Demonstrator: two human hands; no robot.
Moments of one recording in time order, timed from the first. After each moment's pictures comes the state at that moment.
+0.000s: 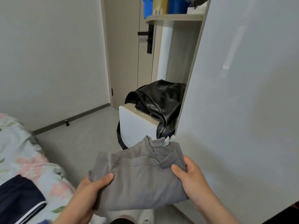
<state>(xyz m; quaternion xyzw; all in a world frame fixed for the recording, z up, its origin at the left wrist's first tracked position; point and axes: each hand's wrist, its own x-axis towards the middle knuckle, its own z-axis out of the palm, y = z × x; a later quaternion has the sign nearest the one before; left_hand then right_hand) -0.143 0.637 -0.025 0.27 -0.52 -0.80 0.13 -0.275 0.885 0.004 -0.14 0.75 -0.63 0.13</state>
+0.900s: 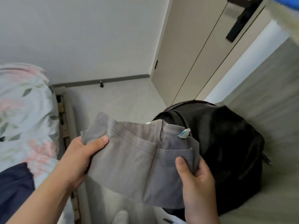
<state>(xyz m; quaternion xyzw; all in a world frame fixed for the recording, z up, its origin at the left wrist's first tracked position) -0.333 0.477 0.091 0.37 -0.47 -0.75 0.26 -0.493 0.687 0.118 -0.12 0.73 -0.64 0.21</state>
